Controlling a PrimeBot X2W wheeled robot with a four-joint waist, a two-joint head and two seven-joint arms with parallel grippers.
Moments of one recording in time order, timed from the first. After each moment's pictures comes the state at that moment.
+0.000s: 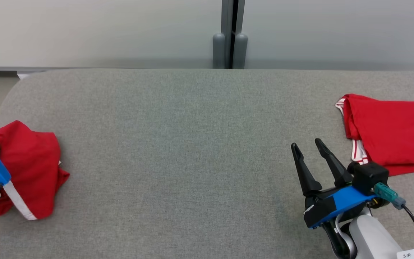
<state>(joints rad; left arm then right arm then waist) -0.57 0.48 0.04 0.75 -0.55 -0.13 0.50 -0.31 -0.15 0.24 0.42 0.36 0.13 -0.26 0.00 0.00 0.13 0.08</state>
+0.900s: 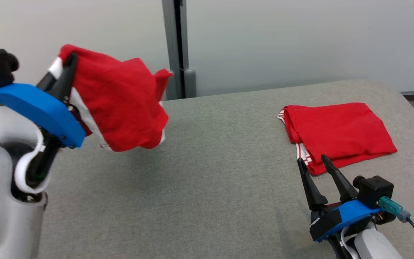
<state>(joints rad) -0.52 0.37 -0.13 0.01 -0.59 -0.06 0.48 -0.24 -0.15 0.22 0.42 0.37 0.13 -0.26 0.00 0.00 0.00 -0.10</state>
